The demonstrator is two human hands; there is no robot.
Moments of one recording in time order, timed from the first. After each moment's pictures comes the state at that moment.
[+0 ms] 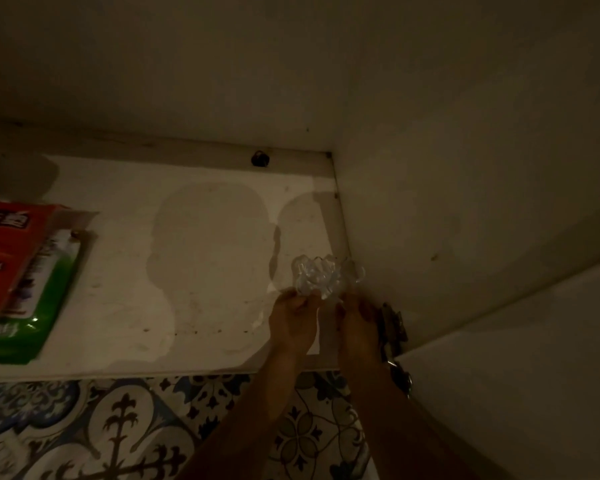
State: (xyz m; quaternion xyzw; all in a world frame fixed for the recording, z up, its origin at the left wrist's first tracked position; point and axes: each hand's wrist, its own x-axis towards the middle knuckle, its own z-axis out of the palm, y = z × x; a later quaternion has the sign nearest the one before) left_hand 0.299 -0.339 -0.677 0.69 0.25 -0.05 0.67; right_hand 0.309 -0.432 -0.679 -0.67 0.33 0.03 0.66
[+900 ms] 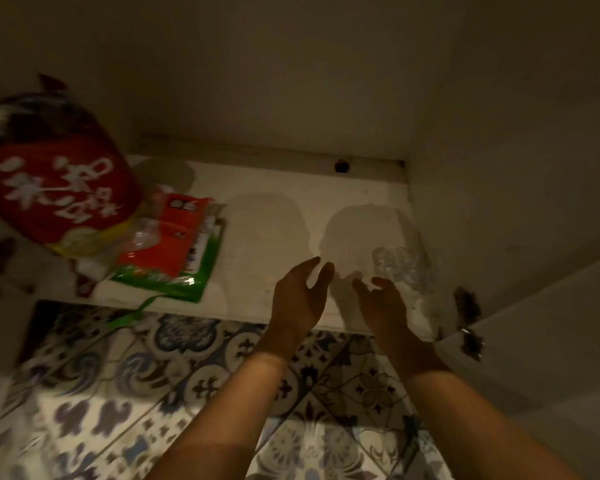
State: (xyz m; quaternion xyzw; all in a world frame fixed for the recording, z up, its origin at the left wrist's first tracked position) left_hand 0.190 -0.192 -0.554 0.78 0.24 0.02 0.58; right_hand 0.242 -0.325 -0.595 -0.82 0.23 0.16 0.51
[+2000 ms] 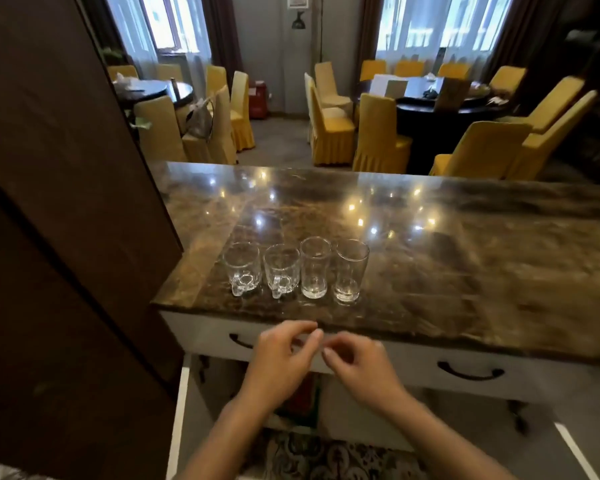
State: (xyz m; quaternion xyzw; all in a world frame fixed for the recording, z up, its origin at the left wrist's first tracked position) left_hand 0.019 0.060 0.230 0.88 0.08 0.10 0.45; right_hand 0.074 -0.106 0.209 -0.87 -0.21 0.11 0.43
